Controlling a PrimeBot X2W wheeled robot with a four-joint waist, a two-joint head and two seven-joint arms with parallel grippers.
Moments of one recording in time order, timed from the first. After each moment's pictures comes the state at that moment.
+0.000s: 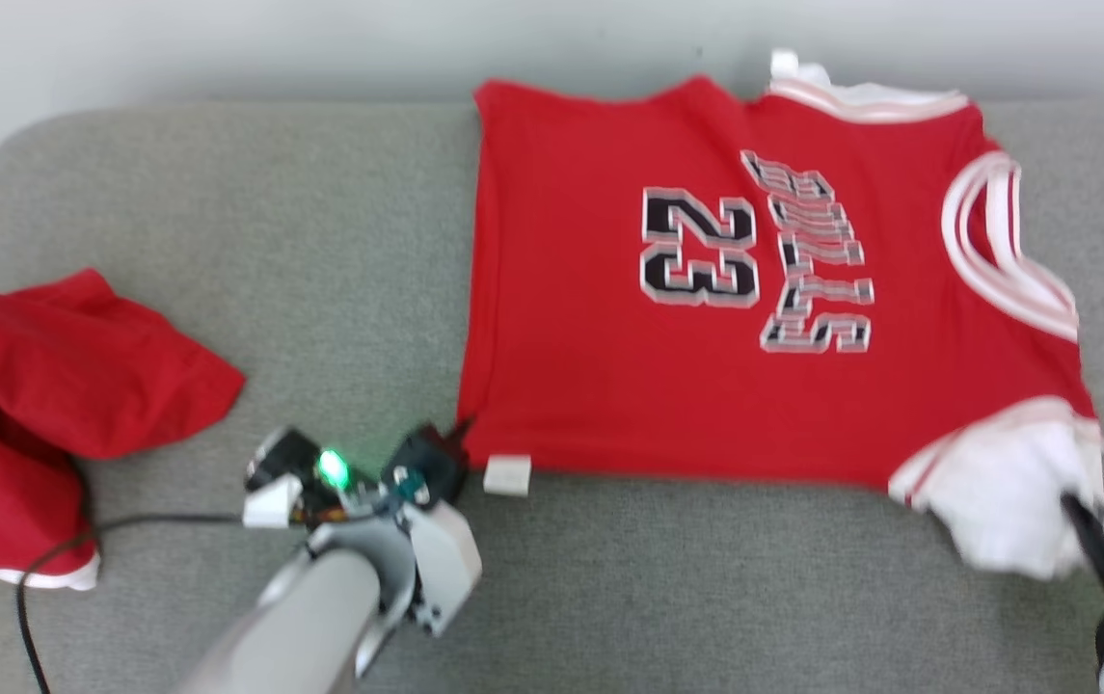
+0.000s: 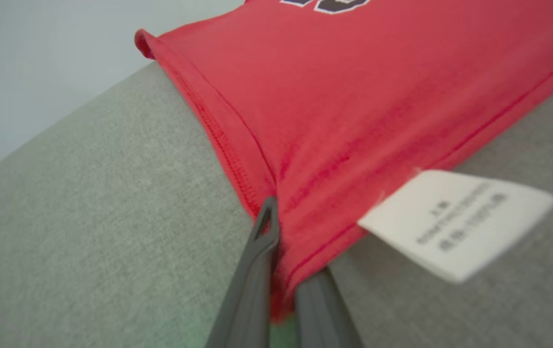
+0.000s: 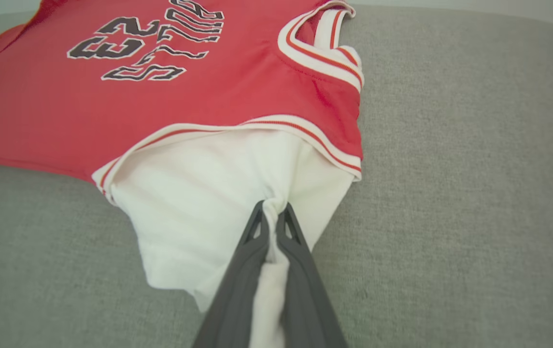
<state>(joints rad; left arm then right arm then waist) -0.69 0.22 -0.73 0.73 -0.14 -0.05 -0.14 -0.13 -0.44 0.05 0.04 0.60 0.13 0.33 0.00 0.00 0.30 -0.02</state>
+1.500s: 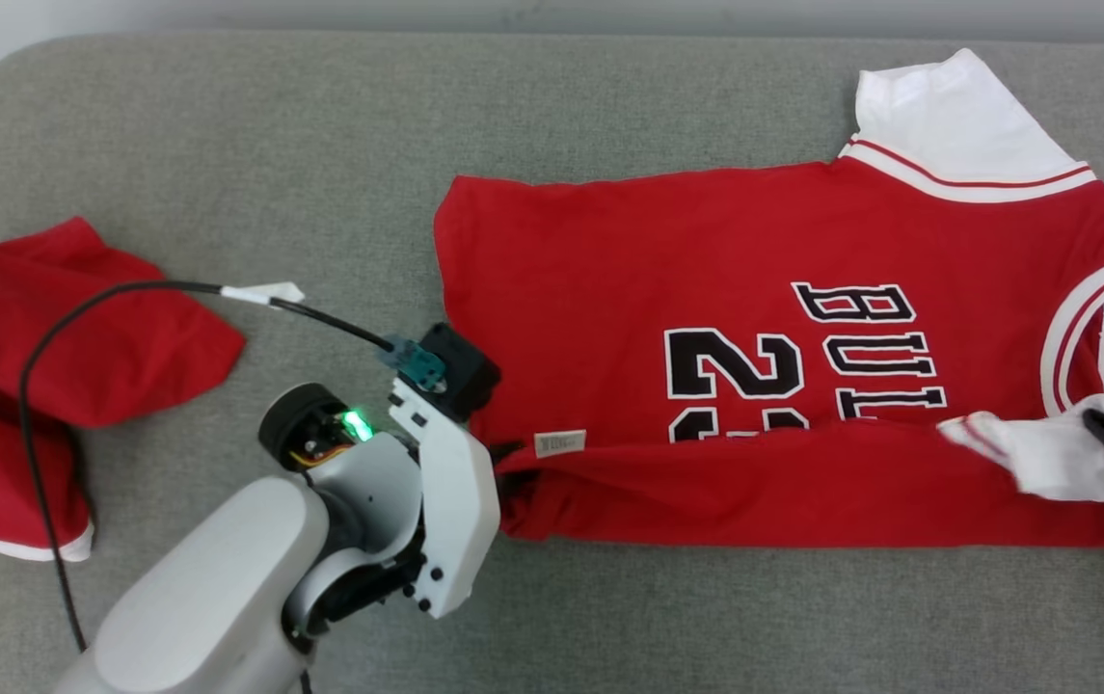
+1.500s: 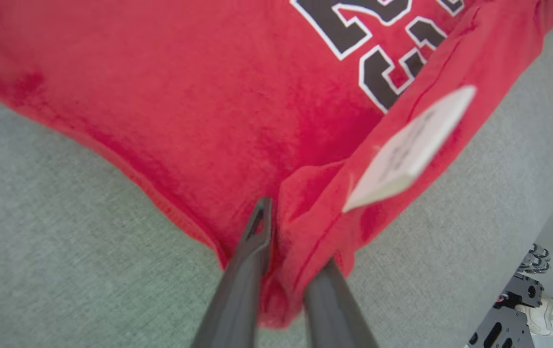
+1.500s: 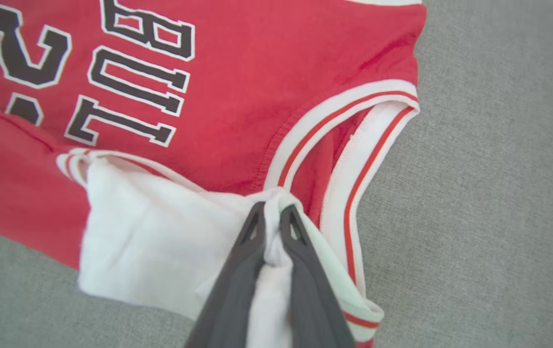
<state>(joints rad) -0.65 0.42 -0.70 0.02 -0.65 -0.12 0.71 -0.33 -0.65 0.14 -0.14 0.69 0.13 0.91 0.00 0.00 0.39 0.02</state>
